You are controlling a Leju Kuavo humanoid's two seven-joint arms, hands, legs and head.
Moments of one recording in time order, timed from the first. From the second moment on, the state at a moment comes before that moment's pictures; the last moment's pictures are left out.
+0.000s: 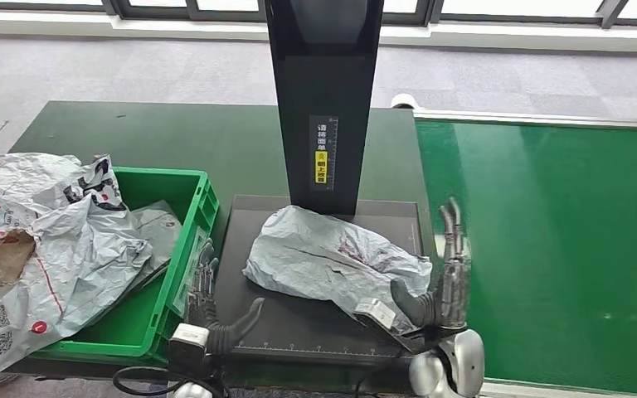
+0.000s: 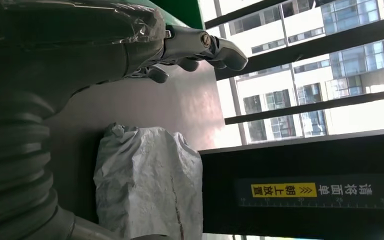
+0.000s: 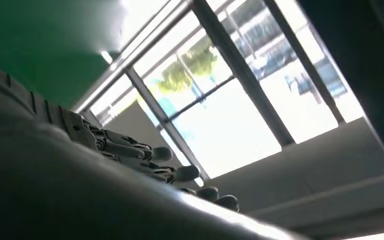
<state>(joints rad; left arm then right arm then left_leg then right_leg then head) 0.08 -0.28 -0.07 -1.35 -0.42 0.24 -0.66 -0.01 0.33 0.02 -1.34 1.00 -0.70 -0.59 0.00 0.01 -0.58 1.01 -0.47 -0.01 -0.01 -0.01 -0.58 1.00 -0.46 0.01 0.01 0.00</state>
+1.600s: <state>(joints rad) -0.65 -0.37 -0.98 -0.39 -0.76 0.21 0.08 0.04 0.33 -0.12 -1.75 0.97 -0.70 -0.57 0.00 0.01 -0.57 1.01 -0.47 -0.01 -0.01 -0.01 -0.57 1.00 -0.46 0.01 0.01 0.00</state>
